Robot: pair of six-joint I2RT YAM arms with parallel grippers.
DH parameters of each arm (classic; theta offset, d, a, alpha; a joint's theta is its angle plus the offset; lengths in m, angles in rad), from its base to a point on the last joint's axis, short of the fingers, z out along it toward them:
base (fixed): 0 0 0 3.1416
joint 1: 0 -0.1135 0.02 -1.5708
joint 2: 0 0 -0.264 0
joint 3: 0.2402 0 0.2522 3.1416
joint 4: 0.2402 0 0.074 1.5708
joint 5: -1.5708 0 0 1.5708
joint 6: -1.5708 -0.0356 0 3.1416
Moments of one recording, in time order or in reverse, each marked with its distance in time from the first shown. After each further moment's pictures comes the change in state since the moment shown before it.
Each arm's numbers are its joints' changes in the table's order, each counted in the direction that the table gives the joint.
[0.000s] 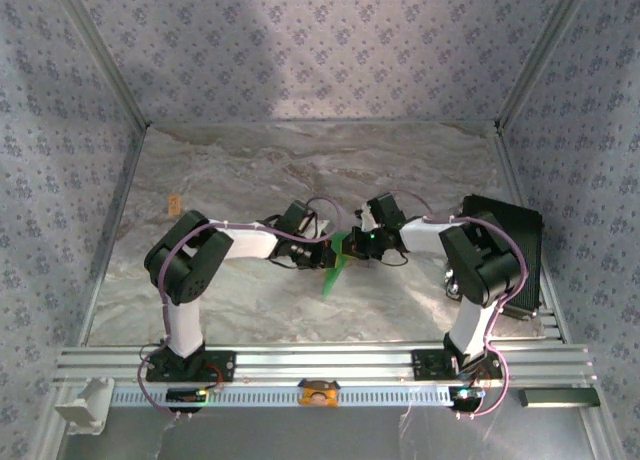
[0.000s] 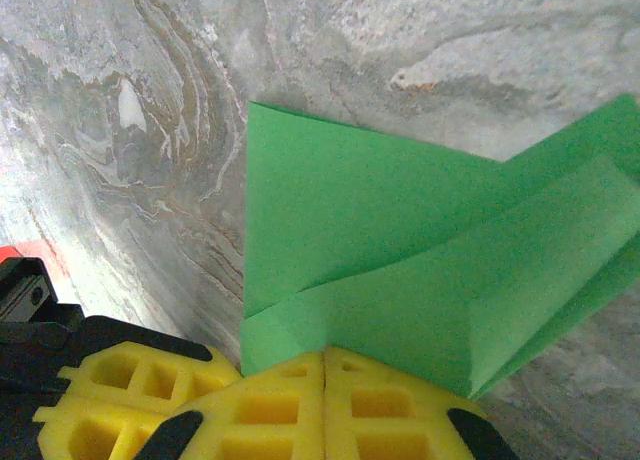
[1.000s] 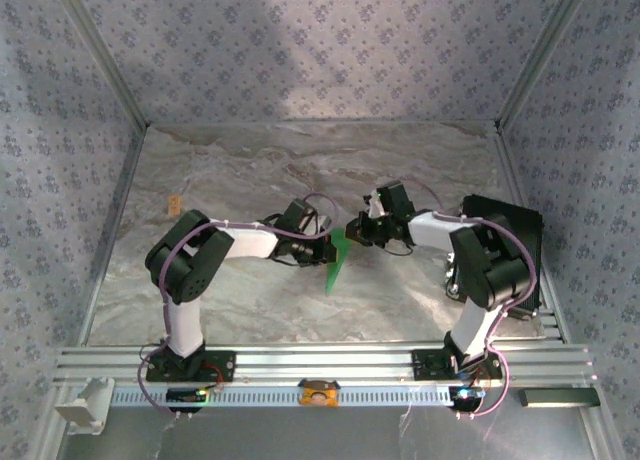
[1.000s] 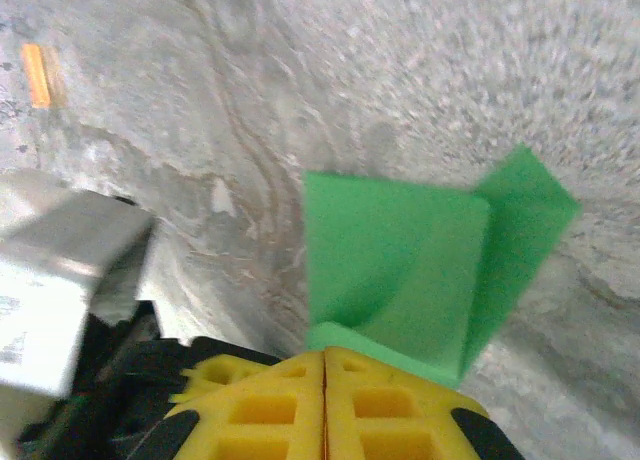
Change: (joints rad) left arm -0.002 -0.007 0.003 -0.044 0.040 0.083; right arm 0.061 0.066 0.036 -0.013 0.028 -0.056
